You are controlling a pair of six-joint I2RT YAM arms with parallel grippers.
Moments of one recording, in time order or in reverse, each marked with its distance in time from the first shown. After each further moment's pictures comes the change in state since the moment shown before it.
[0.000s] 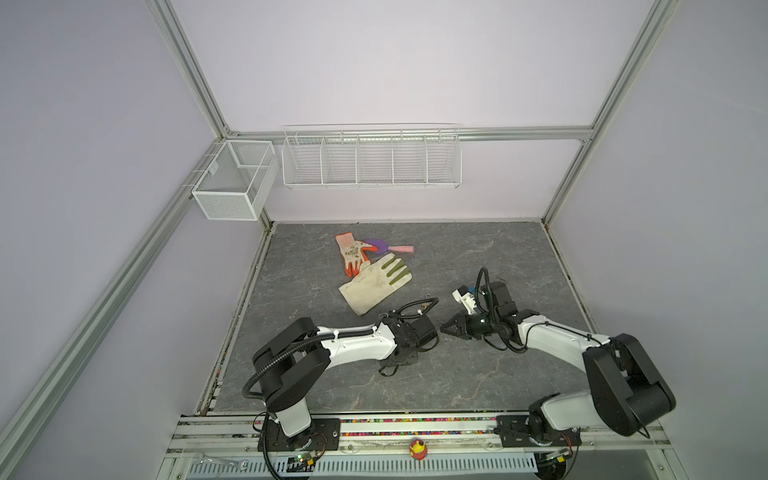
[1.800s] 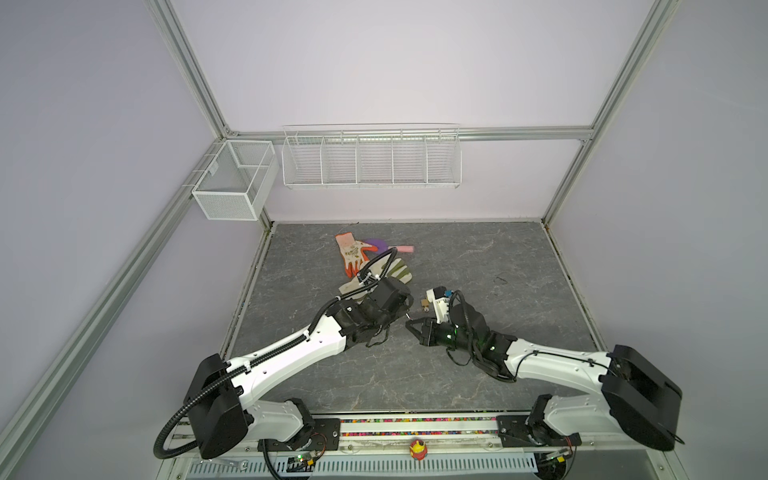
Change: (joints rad) left arm 0.151 -0.401 0.058 0.136 -0.132 -0.113; right arm 0.520 -0.092 -0.042 0.488 0.611 0.340
